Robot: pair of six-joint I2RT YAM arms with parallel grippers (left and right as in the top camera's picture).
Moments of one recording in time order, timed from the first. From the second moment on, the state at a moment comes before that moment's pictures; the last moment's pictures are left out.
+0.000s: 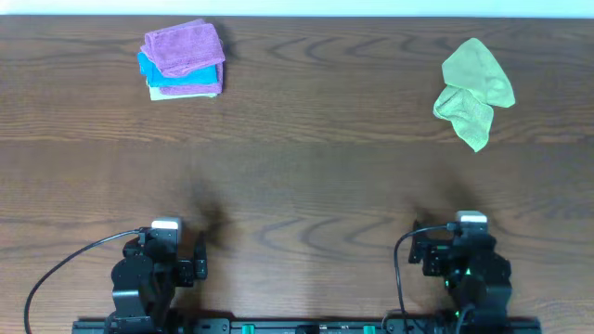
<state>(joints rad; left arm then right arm) 0.02 0.01 0.25 -0.84 0.07 0.07 0.01 0.08 0.20 -0.69 0.02 0.08</state>
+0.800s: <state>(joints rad) 0.02 0.01 0.24 -0.84 0.07 0.07 -0.23 1.58 1.75 -1.05 0.05 0.24</state>
